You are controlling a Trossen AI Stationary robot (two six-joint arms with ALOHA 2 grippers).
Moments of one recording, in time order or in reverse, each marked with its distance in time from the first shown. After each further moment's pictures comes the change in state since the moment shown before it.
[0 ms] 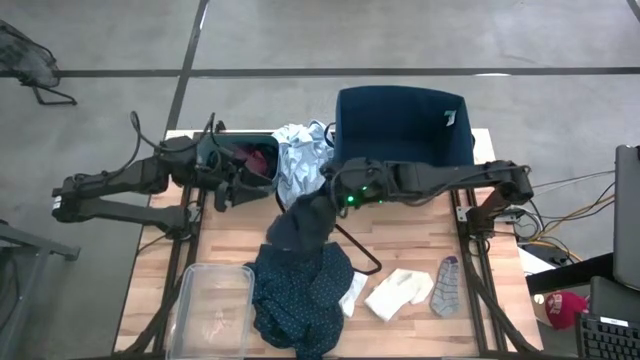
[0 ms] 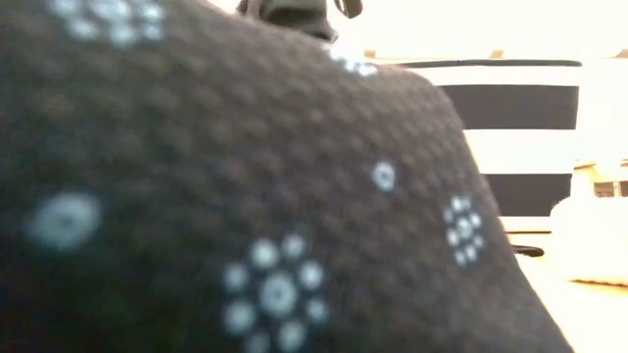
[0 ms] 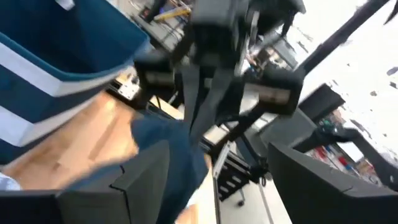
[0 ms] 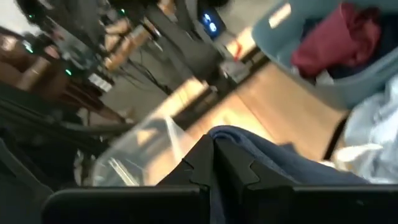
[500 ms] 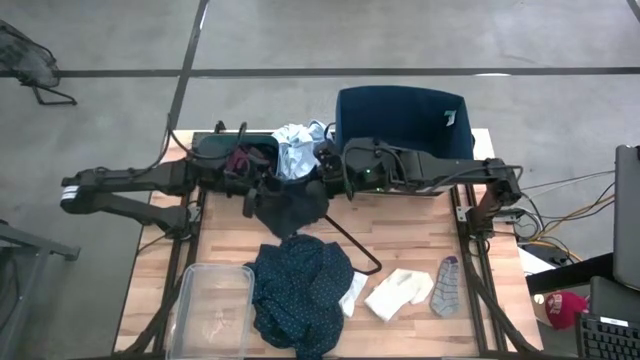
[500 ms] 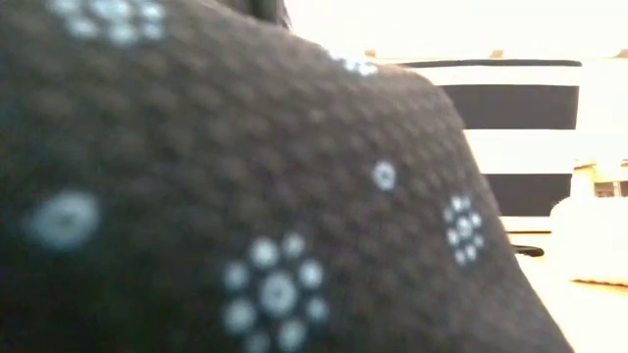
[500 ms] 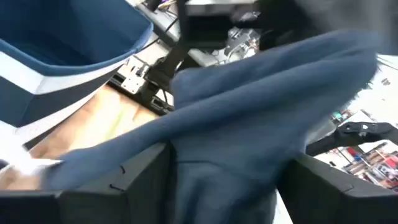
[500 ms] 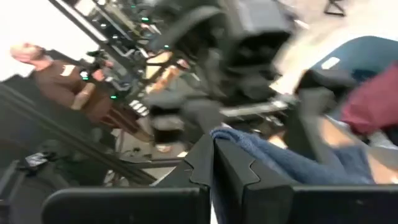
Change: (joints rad) left arm -0.040 0.183 -0.006 0.146 -0.036 0.027; right arm -0.006 0.089 0.287 -0.010 -0.051 -0.034
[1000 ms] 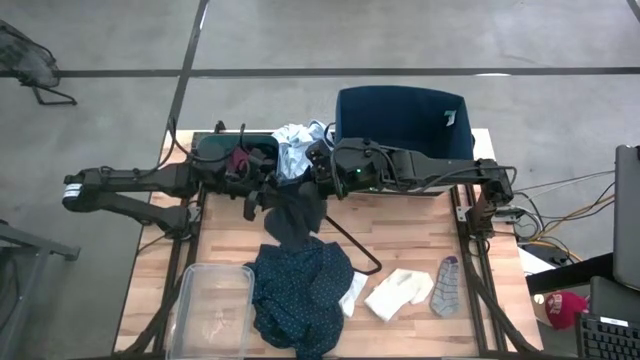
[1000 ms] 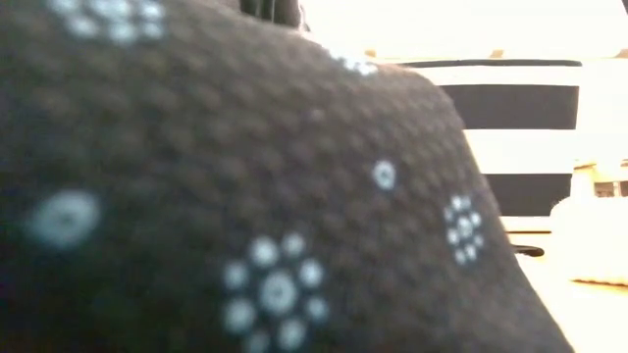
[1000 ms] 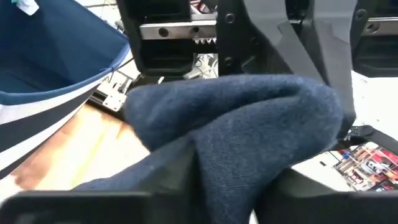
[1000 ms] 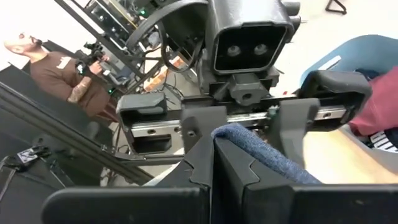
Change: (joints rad) left arm -0.024 0.028 0.000 0.121 0.005 0.027; right arm -0.009 0.055 0.066 -0.034 -0.017 -0.022
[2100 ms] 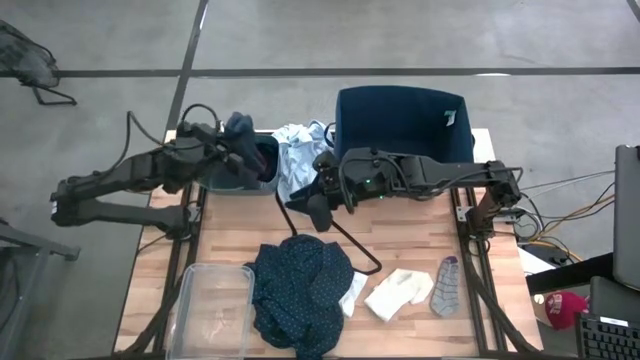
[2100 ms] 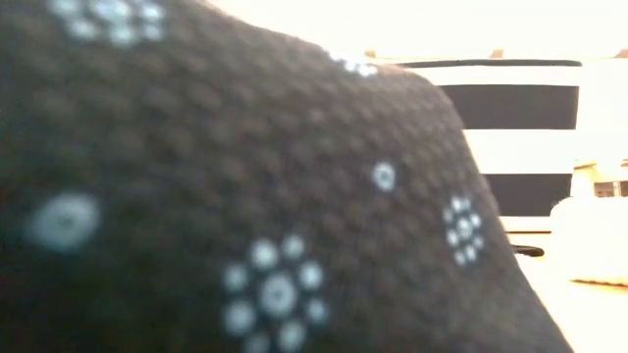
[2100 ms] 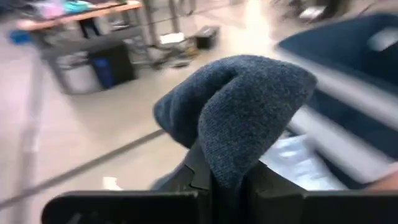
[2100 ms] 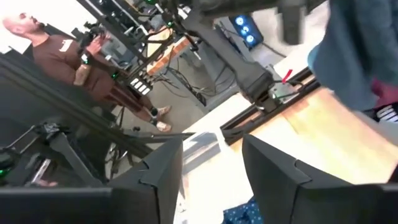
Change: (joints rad) left arm 0.123 -0.235 0.058 -0.680 -1.042 0.356; right arm 0.050 -0.045 -0.040 -0.058 0.004 0.020
